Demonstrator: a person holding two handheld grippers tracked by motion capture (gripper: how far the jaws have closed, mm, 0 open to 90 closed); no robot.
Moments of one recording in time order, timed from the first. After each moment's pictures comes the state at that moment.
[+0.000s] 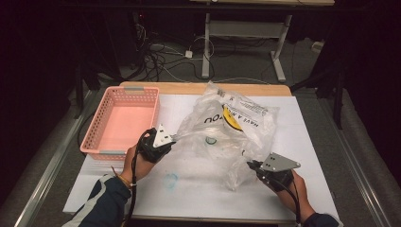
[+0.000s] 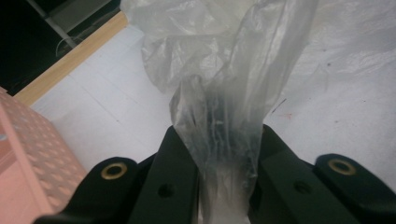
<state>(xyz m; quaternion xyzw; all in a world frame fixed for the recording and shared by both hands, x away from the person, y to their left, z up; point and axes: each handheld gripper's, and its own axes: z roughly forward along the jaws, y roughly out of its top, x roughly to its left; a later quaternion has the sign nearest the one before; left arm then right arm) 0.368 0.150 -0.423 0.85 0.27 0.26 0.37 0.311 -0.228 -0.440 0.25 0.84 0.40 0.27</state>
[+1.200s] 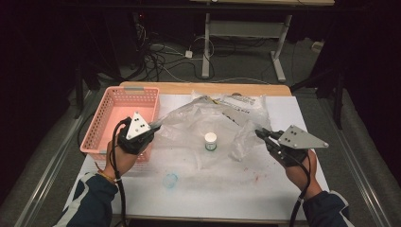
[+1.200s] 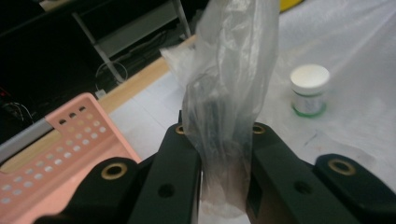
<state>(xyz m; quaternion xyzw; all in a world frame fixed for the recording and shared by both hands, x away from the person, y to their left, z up) 0.360 0.191 -0.372 0.80 0.30 0.31 0.43 0.332 -0.236 -0.355 0.22 0.76 0.49 0.35</state>
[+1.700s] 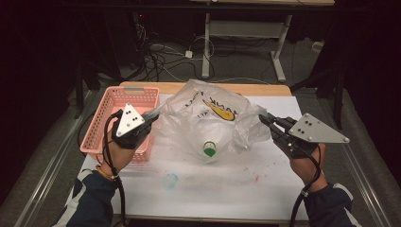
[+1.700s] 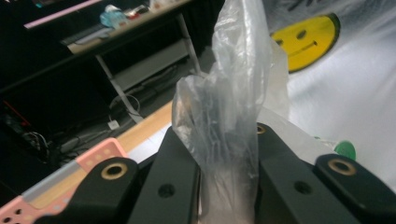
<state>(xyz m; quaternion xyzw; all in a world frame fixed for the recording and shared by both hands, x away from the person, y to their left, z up) 0.345 0.191 -0.335 0.76 0.28 0.35 0.47 0.320 -0.229 -0.306 0.19 0.72 0.54 0.39</state>
